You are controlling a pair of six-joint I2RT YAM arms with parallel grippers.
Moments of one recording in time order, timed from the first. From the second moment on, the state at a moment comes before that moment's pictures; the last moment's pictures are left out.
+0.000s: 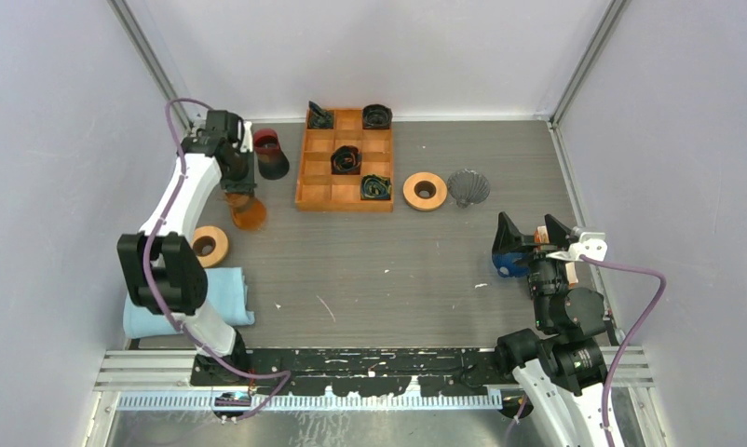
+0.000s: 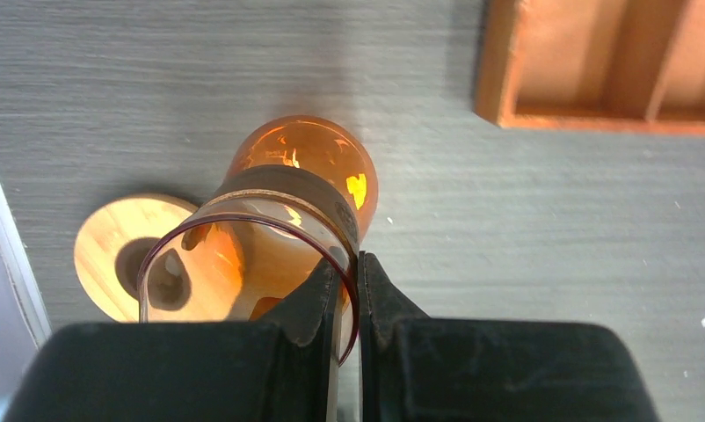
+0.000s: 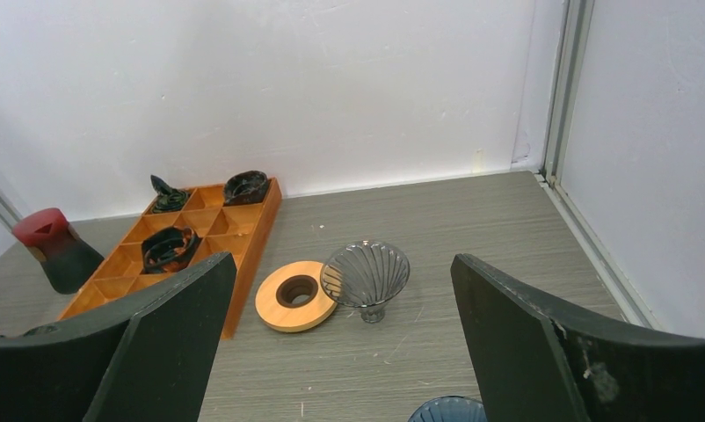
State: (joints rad) left arm -0.02 1.72 1.56 -0.90 -0.02 -0.05; right arm 0.29 0.13 0.54 -0.16 0.29 0.12
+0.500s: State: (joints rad) left arm -0.37 1.46 1.35 -0.91 0.02 -0.14; right arm 0.29 0.13 0.54 -0.16 0.26 0.11
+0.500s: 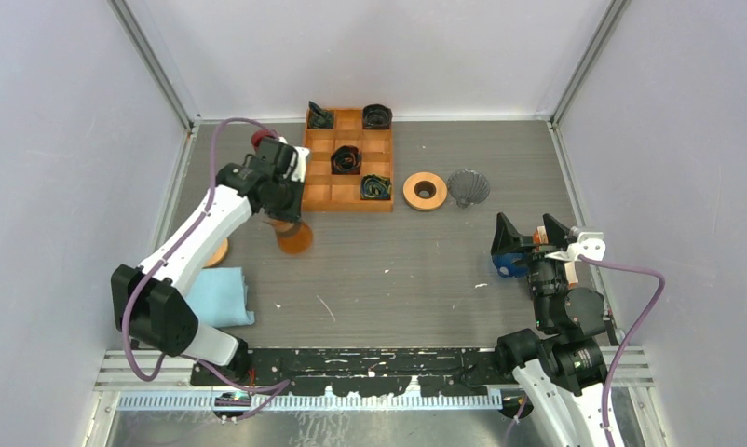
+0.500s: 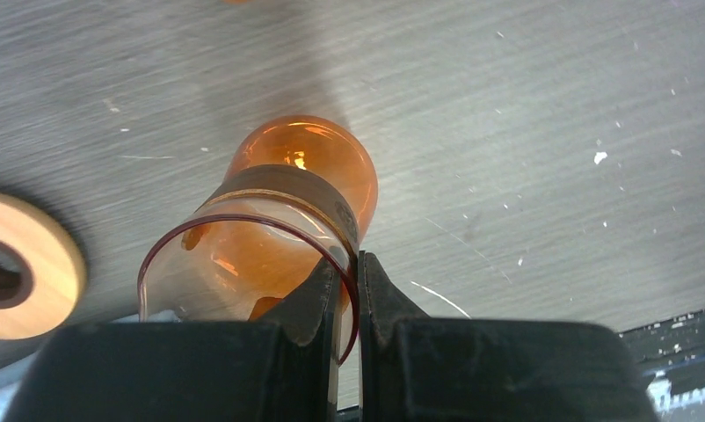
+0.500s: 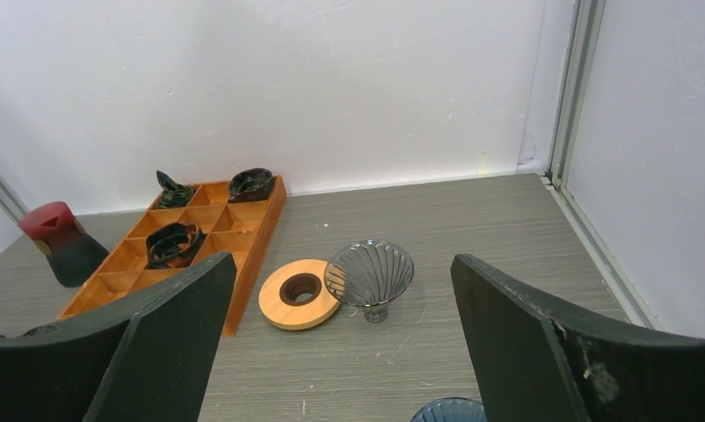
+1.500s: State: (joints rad) left arm -0.85 1.65 1.35 -0.77 -0.18 -0.26; right arm 0.29 0.14 0.54 -0.16 0.26 0.10
